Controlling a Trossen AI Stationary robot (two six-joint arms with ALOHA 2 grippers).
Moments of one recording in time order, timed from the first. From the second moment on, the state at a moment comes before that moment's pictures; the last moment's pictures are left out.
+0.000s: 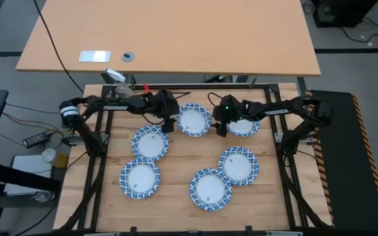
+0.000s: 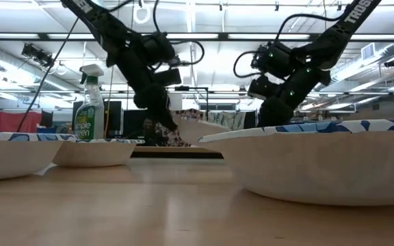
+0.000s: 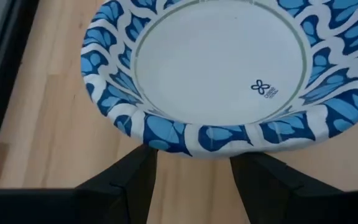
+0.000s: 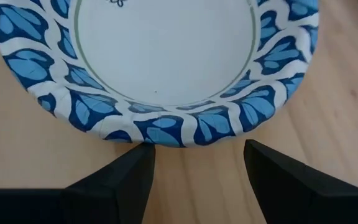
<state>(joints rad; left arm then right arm) 0.42 1.62 0.99 -0.26 0.09 0.36 -0.43 1.55 0.70 0.03 -0.15 -0.18</state>
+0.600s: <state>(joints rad) 0.26 1.43 0.99 -0.63 -0.12 0.16 -0.27 1.54 0.72 0.34 -0.15 -0.18</state>
